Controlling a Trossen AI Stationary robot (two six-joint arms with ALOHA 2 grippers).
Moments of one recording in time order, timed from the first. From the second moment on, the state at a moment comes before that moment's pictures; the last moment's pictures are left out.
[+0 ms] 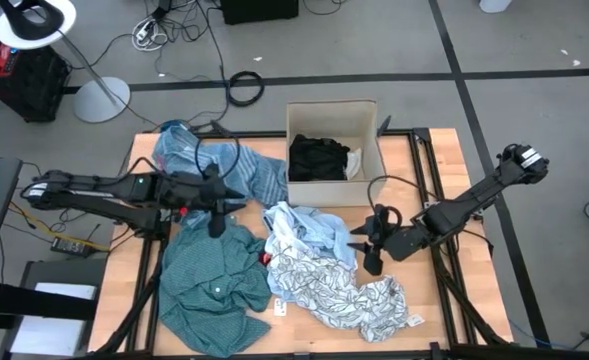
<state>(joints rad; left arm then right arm) -0.05 0.85 0.75 -0.40 -0.20 -0.19 0.54 1.13 0.71 -0.33 0.55 0.63</state>
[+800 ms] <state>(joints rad) -0.05 0.85 0.63 -0.24 -0.21 -0.27 0.46 1.48 0.81 -0.03 0.25 0.44</state>
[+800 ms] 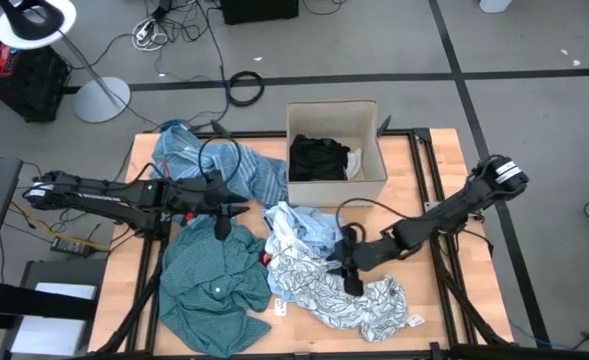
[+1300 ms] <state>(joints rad) -0.05 0.85 0.63 -0.24 -0.21 -0.27 0.36 1.62 1.00 -0.30 0.03 0.44</state>
